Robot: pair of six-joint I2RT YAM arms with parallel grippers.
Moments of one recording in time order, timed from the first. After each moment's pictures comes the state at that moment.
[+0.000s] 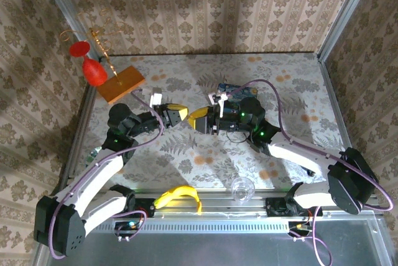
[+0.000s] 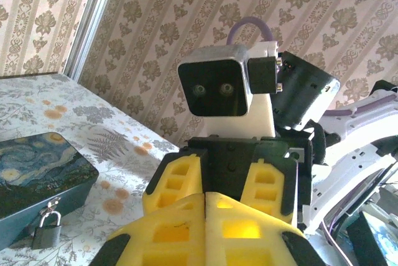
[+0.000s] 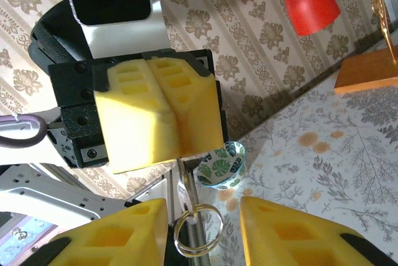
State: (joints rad) left arm -0.44 0.96 0.60 0.53 0.93 -0.62; right arm 0.71 1.33 0.79 0.53 -0.62 0.56
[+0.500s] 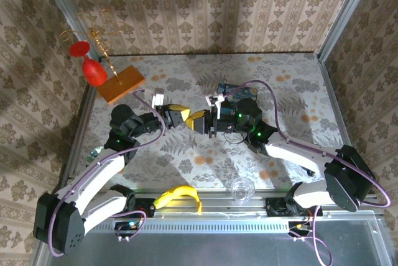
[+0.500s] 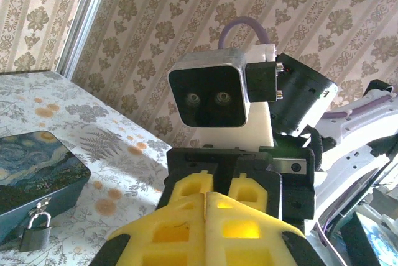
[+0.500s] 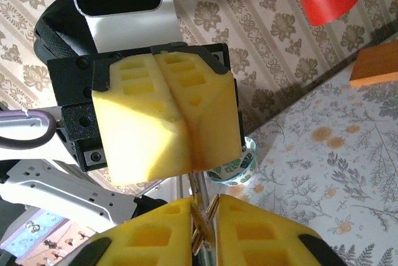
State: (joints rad) left arm -0.47 0.98 0.59 0.56 0.92 -0.64; right arm 0.73 1.35 0.80 0.56 -0.64 0.58
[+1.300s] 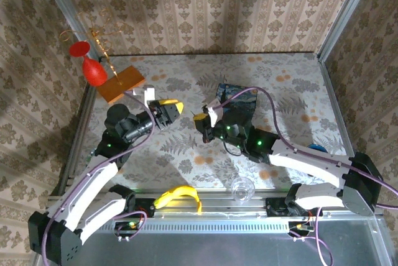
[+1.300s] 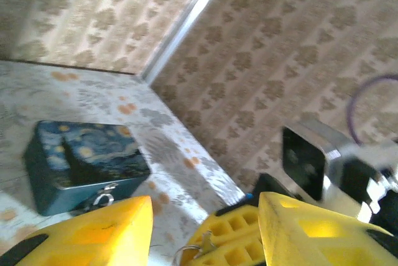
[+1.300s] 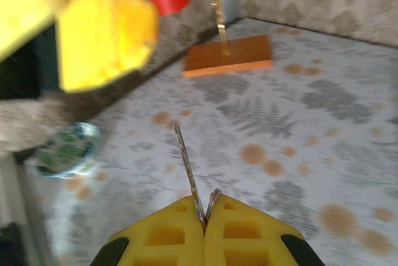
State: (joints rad) left arm -0.47 0.85 0.67 0.19 0.57 -0.66; right arm 0.94 1.26 0.88 0.07 0.15 0.21
